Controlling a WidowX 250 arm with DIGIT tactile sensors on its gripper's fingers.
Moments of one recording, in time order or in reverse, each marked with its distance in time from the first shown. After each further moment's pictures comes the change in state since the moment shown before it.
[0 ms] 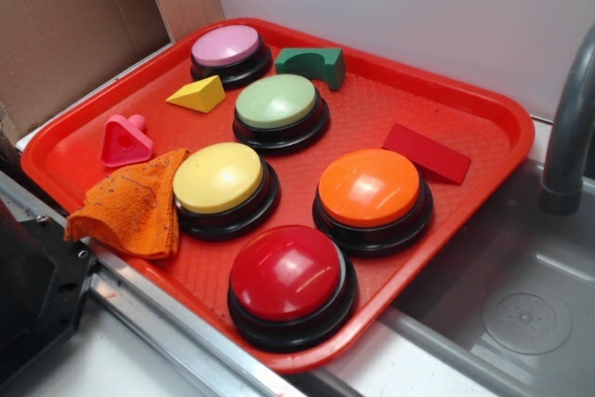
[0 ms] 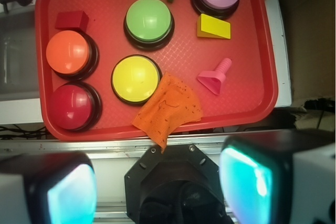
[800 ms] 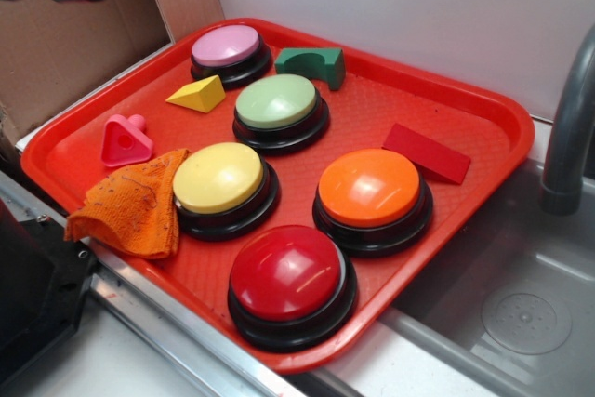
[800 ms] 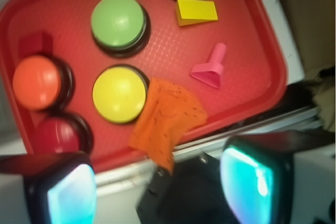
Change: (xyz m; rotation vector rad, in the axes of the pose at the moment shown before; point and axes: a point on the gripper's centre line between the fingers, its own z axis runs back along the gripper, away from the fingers) arm 0.027 0.024 -0.056 -0.017 0.022 0.345
